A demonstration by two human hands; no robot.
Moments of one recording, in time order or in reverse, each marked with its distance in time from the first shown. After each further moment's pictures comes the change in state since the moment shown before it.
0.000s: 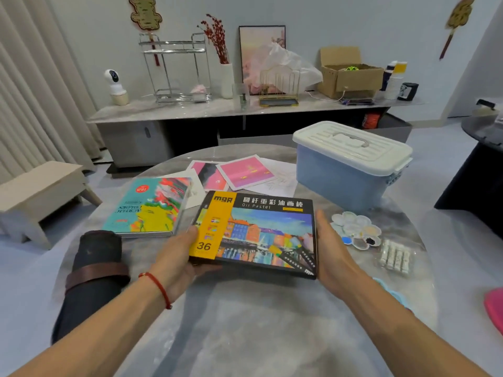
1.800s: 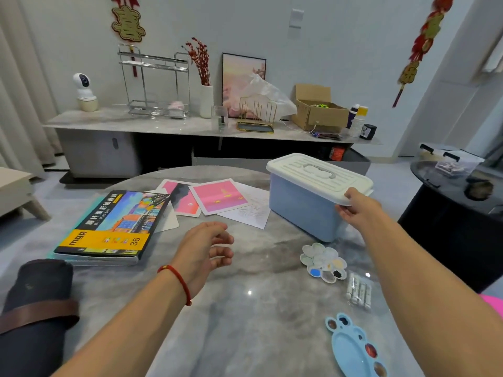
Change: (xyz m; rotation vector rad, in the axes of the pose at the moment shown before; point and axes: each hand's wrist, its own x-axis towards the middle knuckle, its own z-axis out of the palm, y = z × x) left_hand 0.005 0.036 0.090 0.019 -0.183 0.056; right_hand 0.121 -0.166 -0.097 0.044 0.603 -0.217
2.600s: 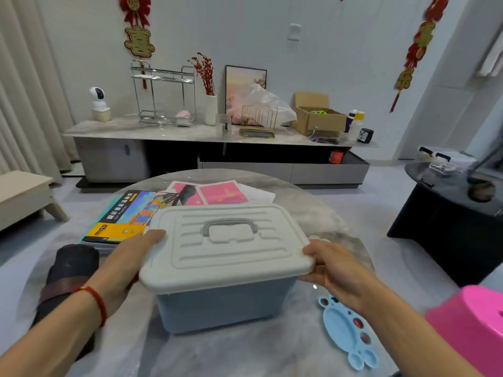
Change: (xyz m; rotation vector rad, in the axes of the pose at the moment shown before) left_hand -0.067 0.020 -0.107 0.279 0.218 0.062; right_hand -0.204 0.069 -0.064 -0.266 -0.584 0.078
